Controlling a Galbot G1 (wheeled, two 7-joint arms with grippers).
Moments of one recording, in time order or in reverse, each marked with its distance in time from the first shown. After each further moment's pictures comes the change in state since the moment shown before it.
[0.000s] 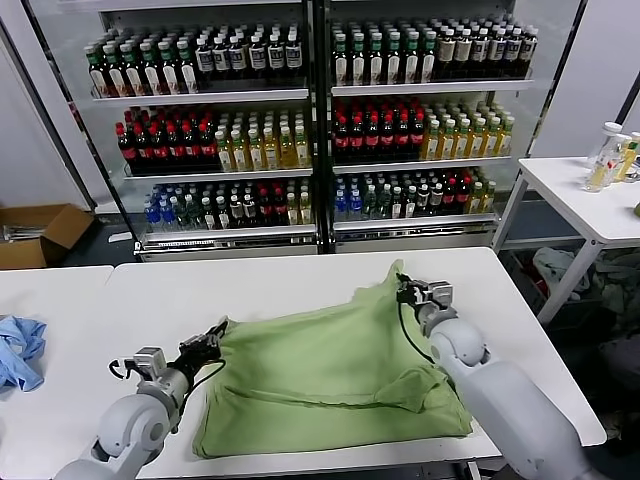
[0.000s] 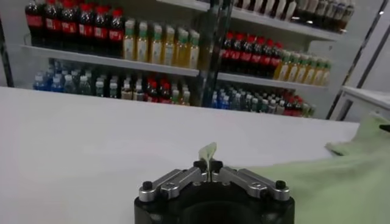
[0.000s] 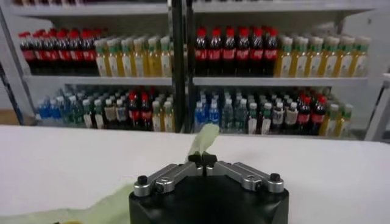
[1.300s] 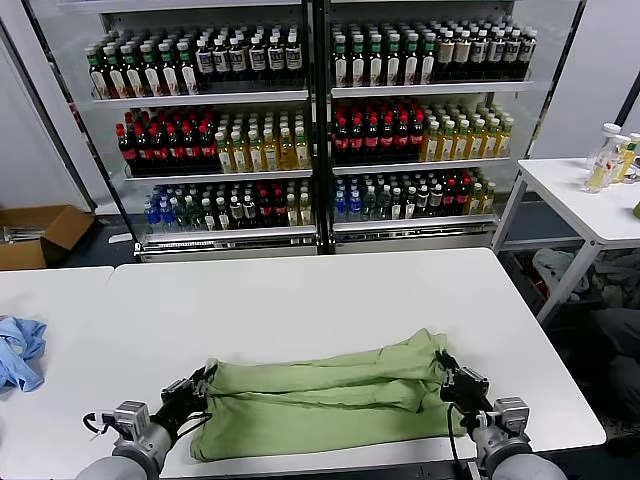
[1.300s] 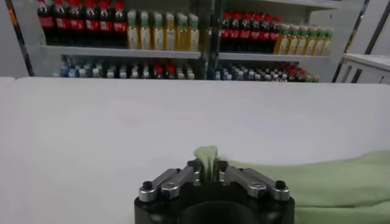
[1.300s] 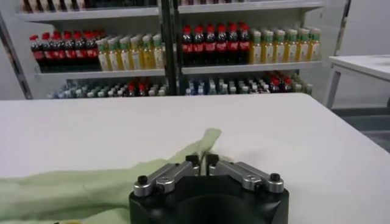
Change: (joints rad) left arm 0.302 -0.054 -0.118 -0.180 0.213 0.019 0.001; right arm -0.773 -0.013 0.384 0.541 -0.175 0.012 0.016
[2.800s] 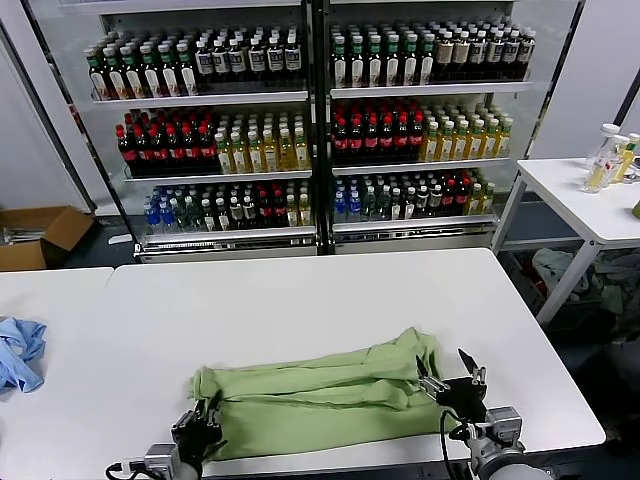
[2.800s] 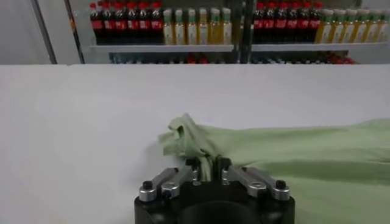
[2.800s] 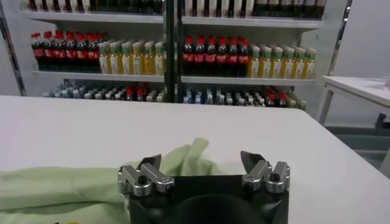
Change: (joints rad) left arm 0.114 -0.229 0.040 -0.012 0.234 -0.008 -0.138; right arm -0.014 0.023 -0.001 0.032 -0.080 0.010 0.027
